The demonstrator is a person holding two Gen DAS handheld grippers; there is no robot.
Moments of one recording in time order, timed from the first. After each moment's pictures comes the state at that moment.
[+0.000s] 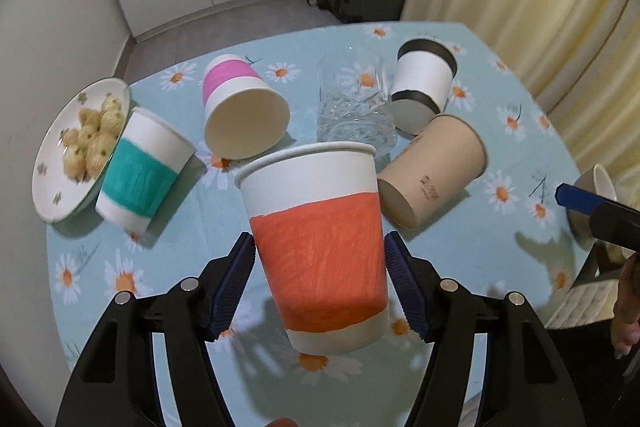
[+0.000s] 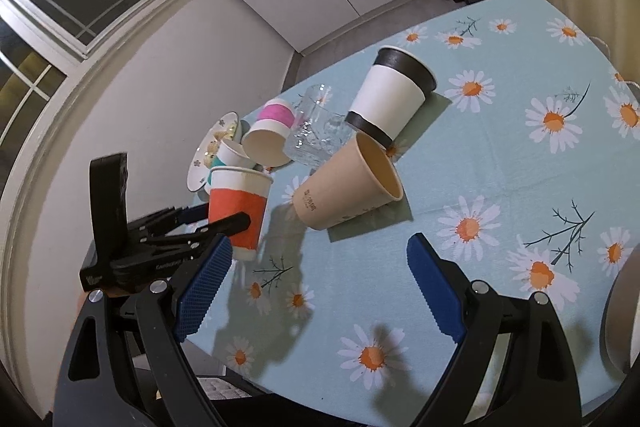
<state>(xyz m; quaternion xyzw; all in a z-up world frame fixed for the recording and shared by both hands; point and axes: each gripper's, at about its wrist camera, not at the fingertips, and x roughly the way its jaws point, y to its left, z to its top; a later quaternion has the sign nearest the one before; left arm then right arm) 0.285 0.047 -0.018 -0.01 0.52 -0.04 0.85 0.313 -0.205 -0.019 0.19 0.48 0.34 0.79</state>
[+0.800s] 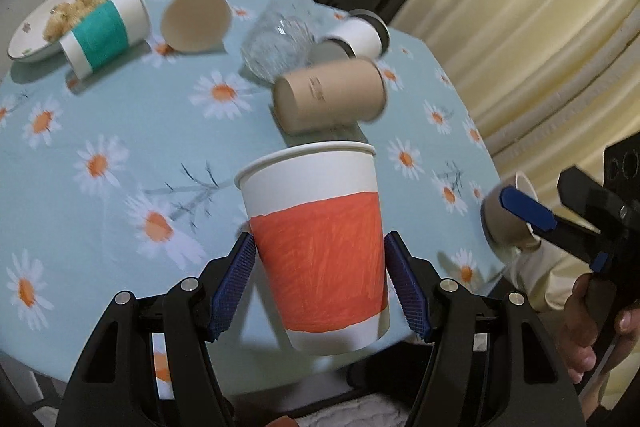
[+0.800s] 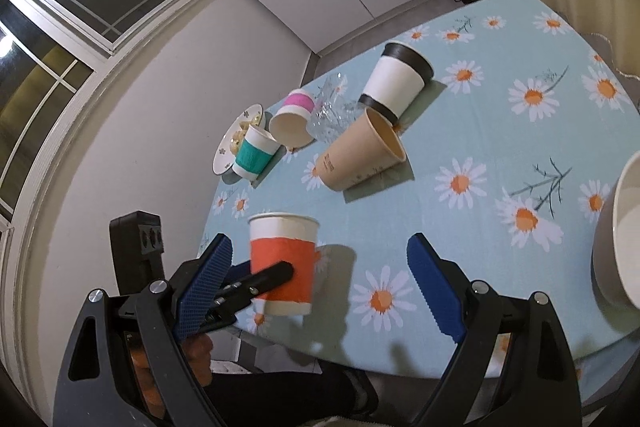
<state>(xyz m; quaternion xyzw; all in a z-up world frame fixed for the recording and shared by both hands) 0.203 -0.009 -0.046 -0.18 0.50 -0.08 0.84 0.267 -0.235 -0.010 0.20 0.48 0.36 0.77</state>
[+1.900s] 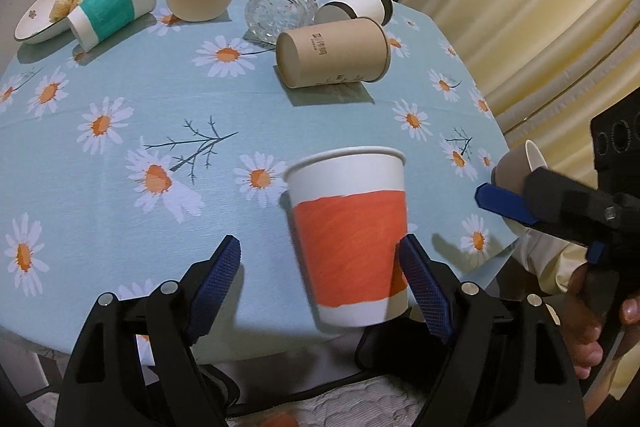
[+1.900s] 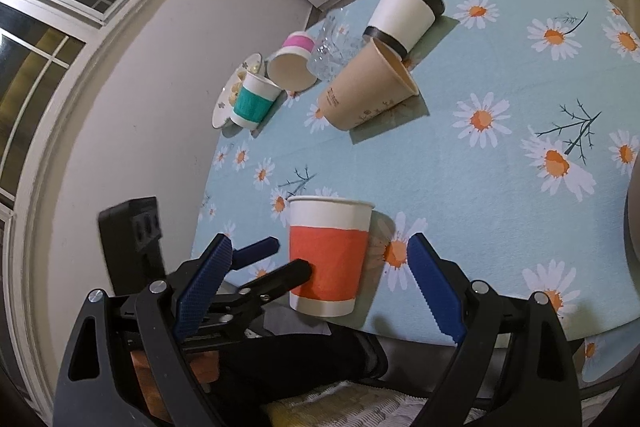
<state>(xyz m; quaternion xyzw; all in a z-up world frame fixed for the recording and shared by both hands) 0.185 -0.017 -0.054 -0.17 0.53 -0.06 0.83 0.260 -0.212 -0.038 0.18 0.55 0.37 0.72</state>
